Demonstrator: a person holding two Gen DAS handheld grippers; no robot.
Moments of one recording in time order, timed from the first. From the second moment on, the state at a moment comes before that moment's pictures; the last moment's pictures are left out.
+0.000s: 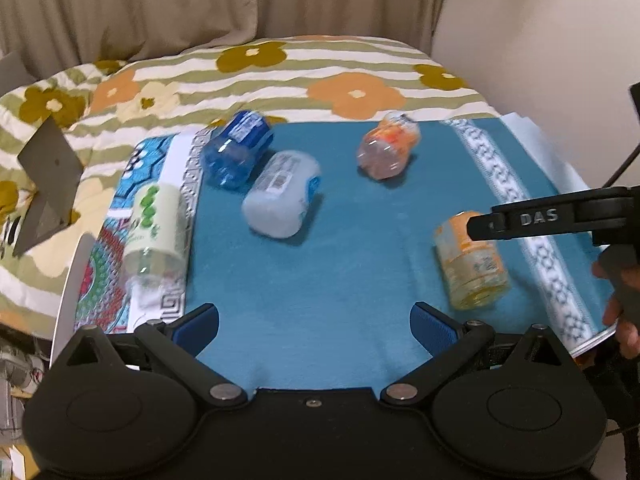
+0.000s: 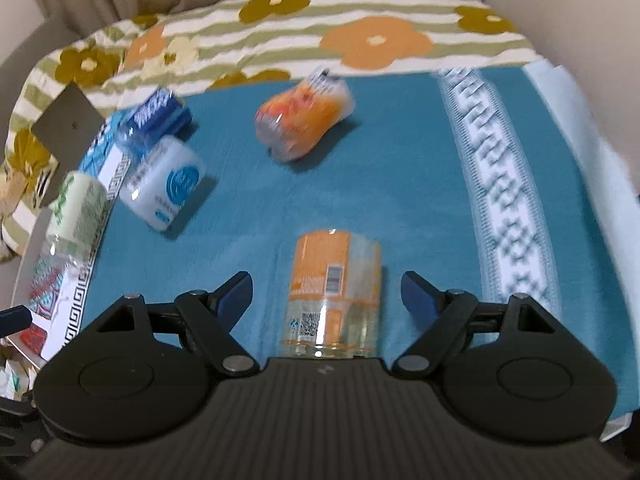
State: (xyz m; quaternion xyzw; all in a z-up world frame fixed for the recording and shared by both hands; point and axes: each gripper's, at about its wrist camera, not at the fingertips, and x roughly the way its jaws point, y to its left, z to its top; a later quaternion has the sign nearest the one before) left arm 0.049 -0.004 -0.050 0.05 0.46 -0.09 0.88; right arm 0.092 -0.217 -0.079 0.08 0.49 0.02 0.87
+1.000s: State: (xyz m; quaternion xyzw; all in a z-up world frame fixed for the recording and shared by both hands) left arm 0.178 -0.157 -0.116 0.00 0.65 -0.10 0.75; right arm 0.062 -0.342 -0.110 0.00 0.48 0.13 0.87
